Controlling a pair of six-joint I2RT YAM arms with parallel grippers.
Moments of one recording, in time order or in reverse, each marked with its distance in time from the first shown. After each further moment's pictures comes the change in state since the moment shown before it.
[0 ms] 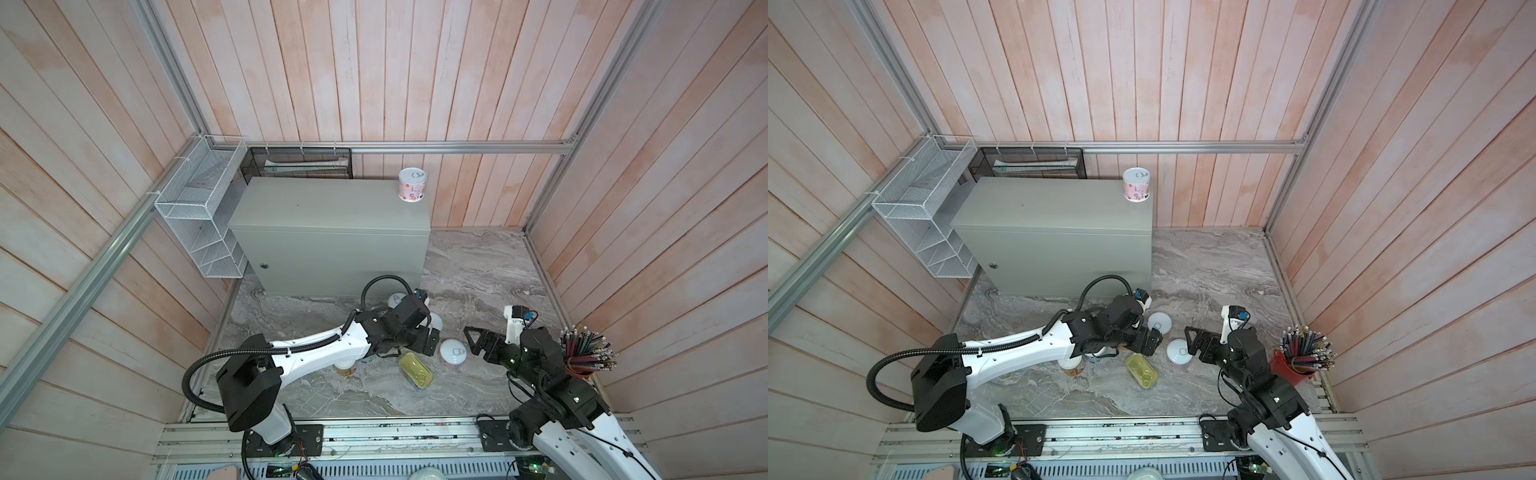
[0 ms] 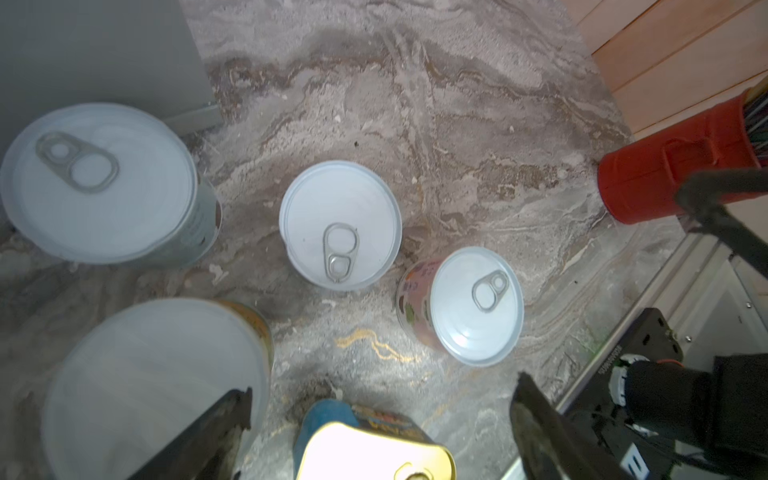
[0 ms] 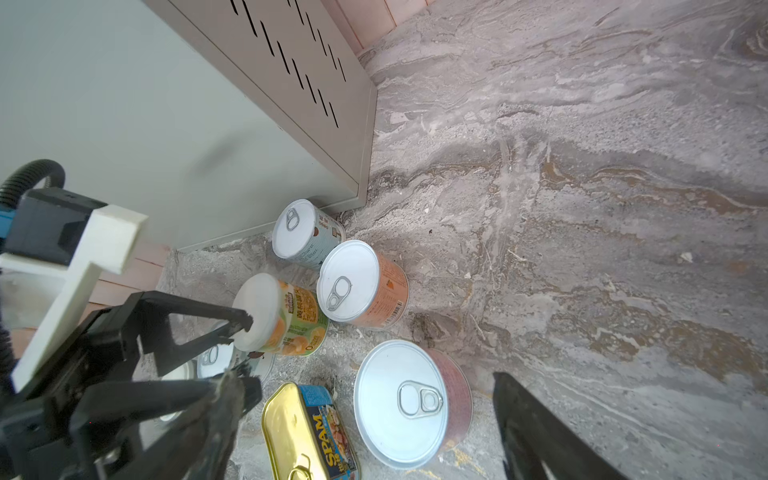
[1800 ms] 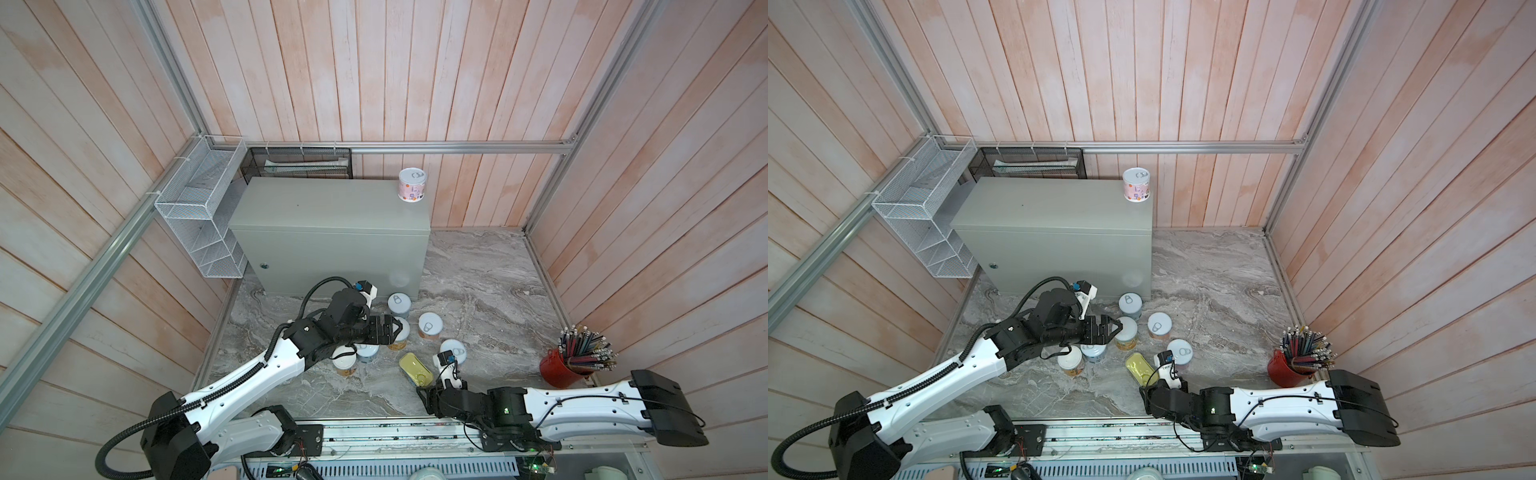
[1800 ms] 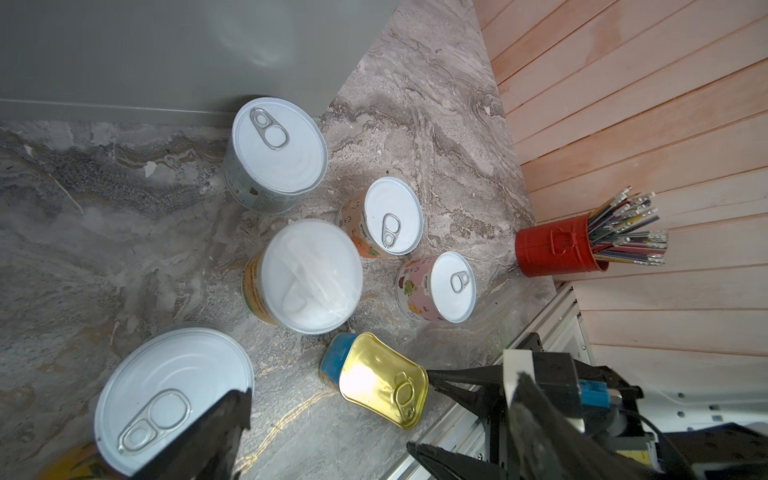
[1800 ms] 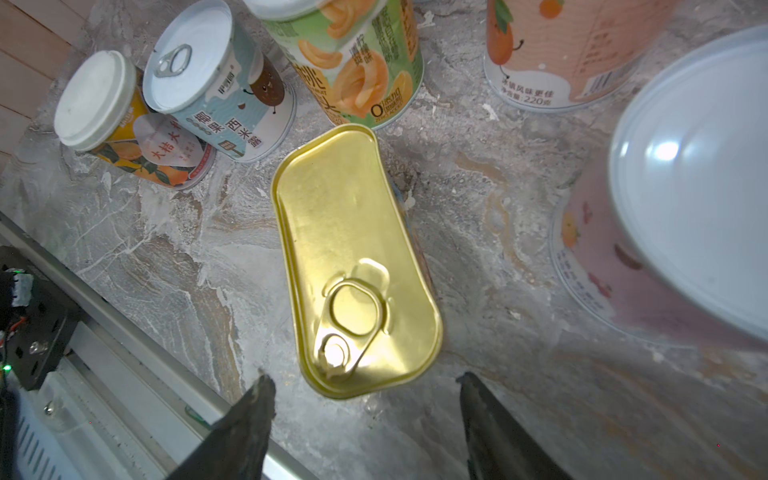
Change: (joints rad) left arm 0.245 -0.452 -0.269 0.010 0.190 -0.129; right arm 0.974 0.521 -0.192 0.344 0.470 0.349
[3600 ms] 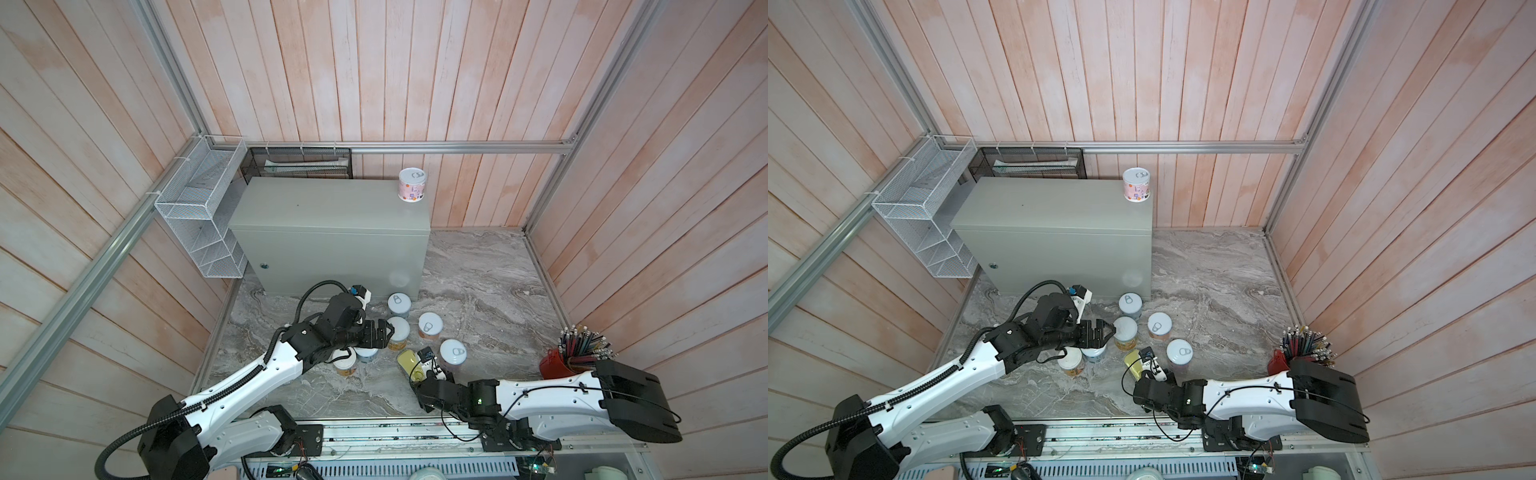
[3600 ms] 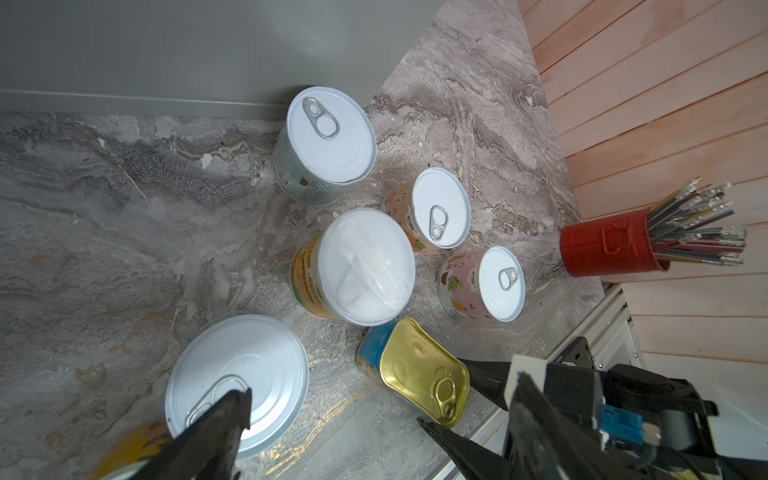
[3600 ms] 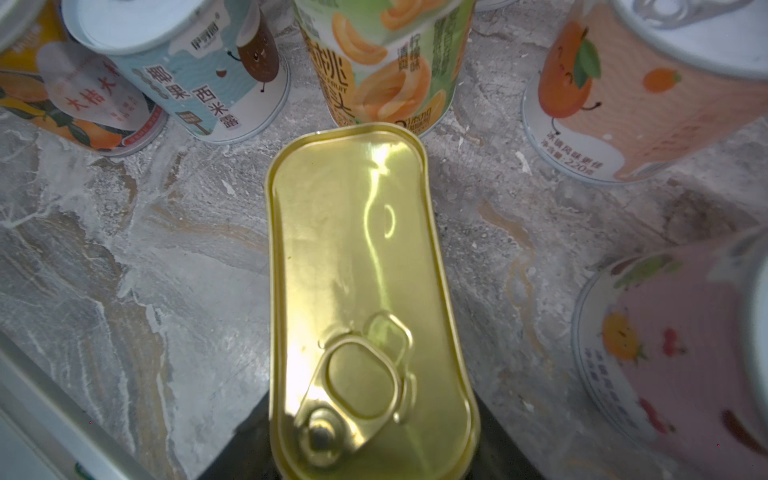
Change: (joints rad) left arm 0.031 -0.018 -0.064 -0.008 -0.037 0.059; right arm -0.086 0.284 0.108 0.095 -0.022 -0.263
